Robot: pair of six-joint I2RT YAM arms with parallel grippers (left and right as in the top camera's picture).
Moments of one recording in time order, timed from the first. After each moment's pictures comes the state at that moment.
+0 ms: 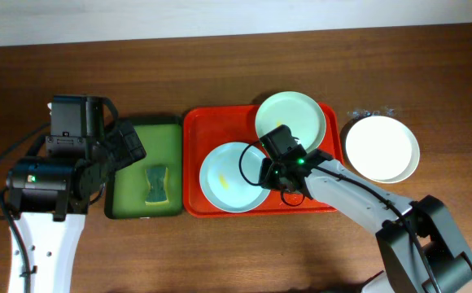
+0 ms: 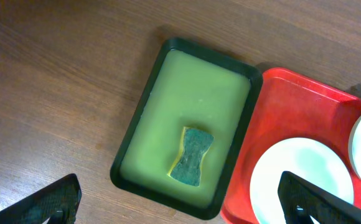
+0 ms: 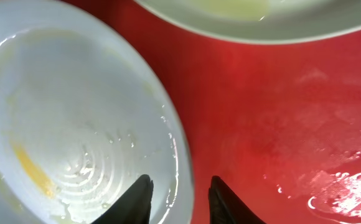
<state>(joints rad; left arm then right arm) -0.10 1.25 1.46 -1.22 -0.21 -0.44 0.53 1.67 0.94 -0.50 -0.03 0.76</state>
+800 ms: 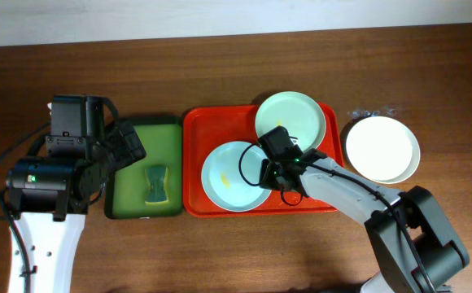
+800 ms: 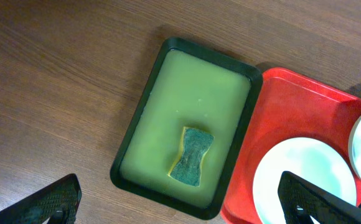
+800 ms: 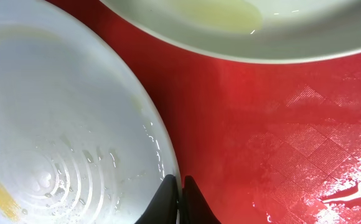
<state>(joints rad) -0.10 1.25 1.46 -1.22 -0.21 -0.44 0.53 1.73 0.94 -0.47 0.01 0.72</state>
